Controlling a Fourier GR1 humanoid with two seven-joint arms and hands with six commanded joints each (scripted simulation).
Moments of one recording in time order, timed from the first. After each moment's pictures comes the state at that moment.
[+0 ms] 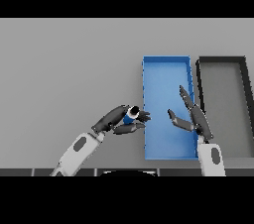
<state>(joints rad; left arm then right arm) -0.25 0.11 -0.57 -1.60 0.08 -0.18 0.00 0.05 -0.21 0.06 -1.63 0.03 0.22 -0.12</state>
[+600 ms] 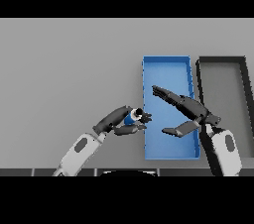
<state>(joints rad) -0.24 0.08 -0.56 -1.61 0.03 -0.21 0.03 -0.18 -0.41 0.14 -1.90 -0.56 0.58 0.21</state>
